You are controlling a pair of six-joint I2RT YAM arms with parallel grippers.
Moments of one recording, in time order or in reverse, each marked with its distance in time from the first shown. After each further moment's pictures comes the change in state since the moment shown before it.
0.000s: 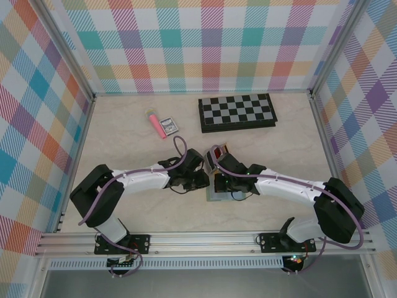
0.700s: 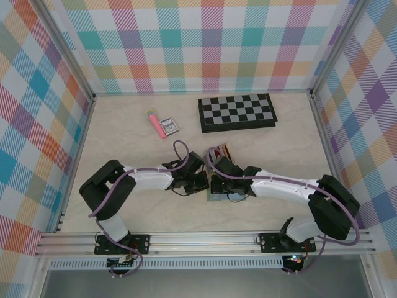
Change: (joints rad) left arm 0.011 0.090 -0.043 0.120 0.031 -0.089; right arm 0.045 0.045 -0.003 0.042 0.040 0.062
